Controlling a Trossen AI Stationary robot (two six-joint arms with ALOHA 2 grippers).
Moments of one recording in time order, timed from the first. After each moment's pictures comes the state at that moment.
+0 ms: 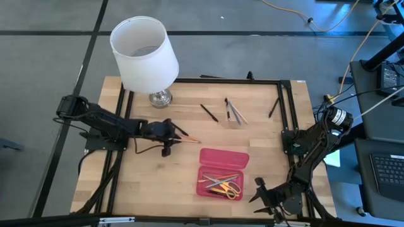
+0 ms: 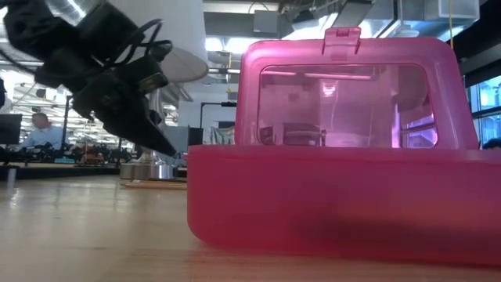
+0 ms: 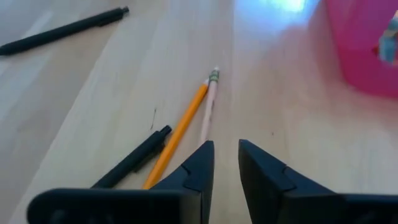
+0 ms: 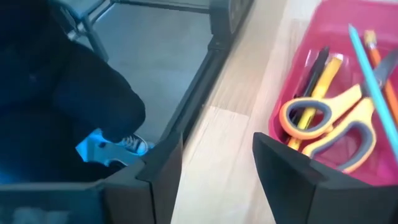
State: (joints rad) left arm -0.05 1.32 0.31 0.40 -0.08 -0.16; right arm 1.10 1.56 0.66 0.24 0.48 0.51
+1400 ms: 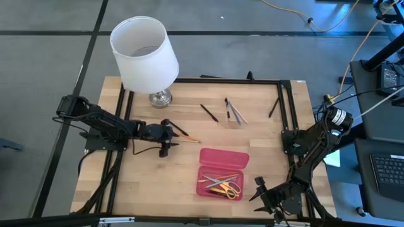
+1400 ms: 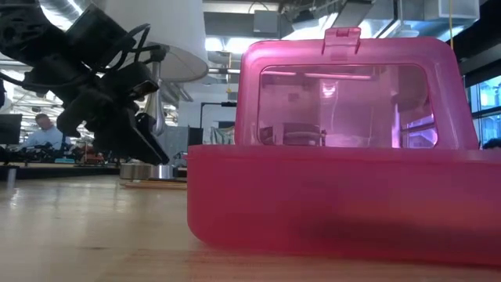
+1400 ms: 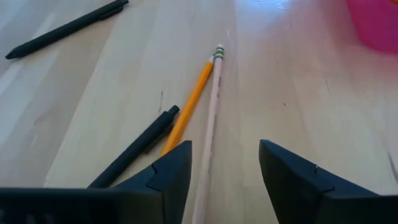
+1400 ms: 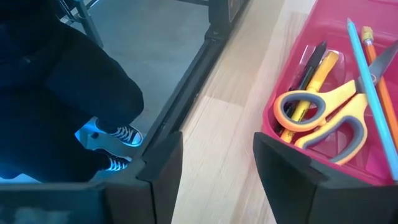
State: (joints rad) left arm -0.07 1.32 0.27 0.41 -0.14 -0.06; right arm 1.10 1.56 0.66 0.20 0.48 0.49
